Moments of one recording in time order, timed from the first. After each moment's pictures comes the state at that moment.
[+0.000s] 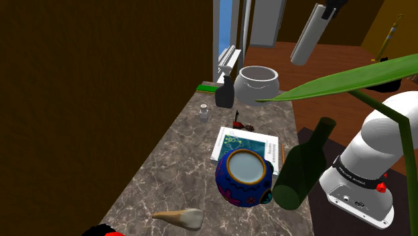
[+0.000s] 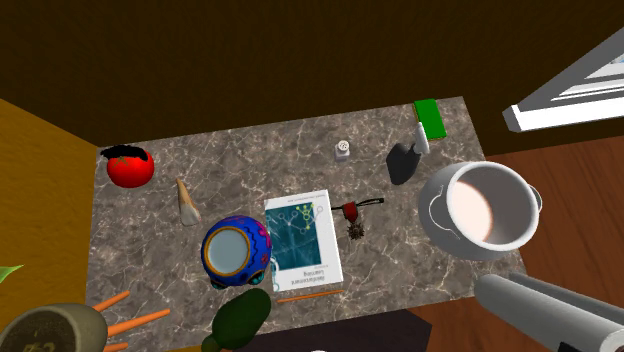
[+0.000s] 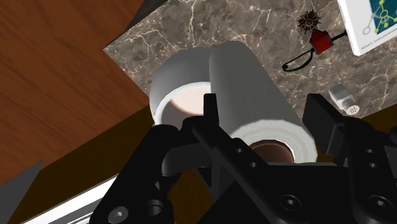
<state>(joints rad) -0.13 -0.73 -0.27 -2.07 -0.09 1.53 -0.32</state>
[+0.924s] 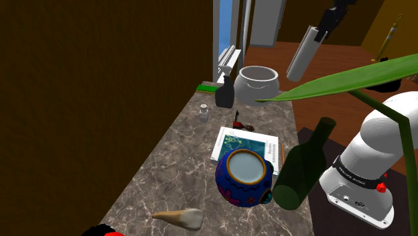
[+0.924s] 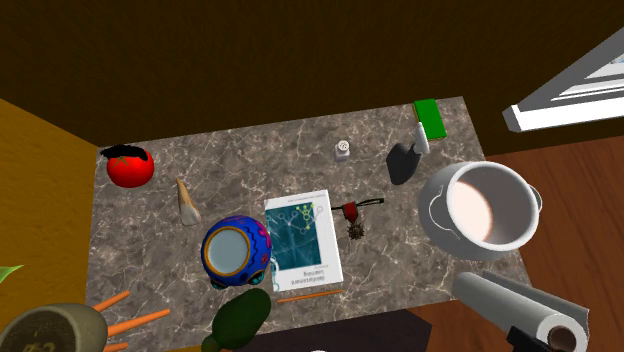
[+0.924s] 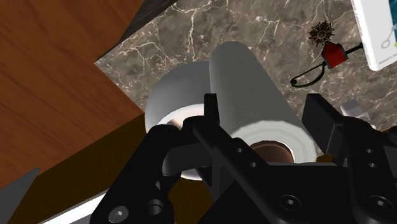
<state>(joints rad) -0.15 -0.80 -0.28 -2.31 -0.12 1.68 -0.32</state>
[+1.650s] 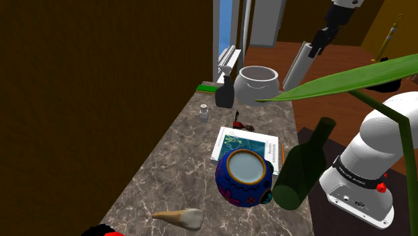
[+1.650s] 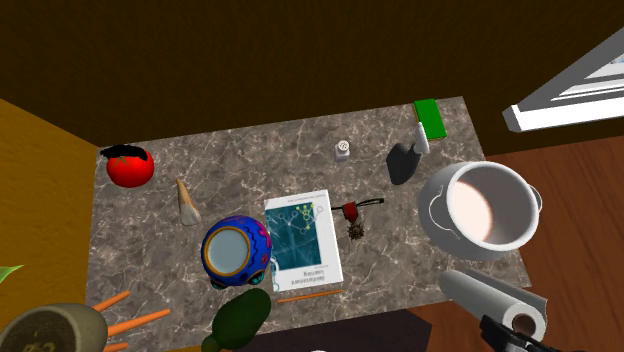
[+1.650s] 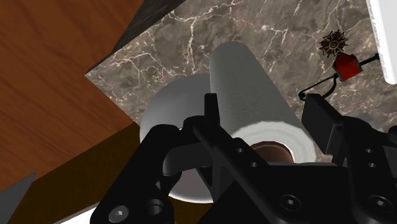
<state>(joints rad) -0.16 -0.84 -0.30 -2.48 -0.14 1.82 -0.33</state>
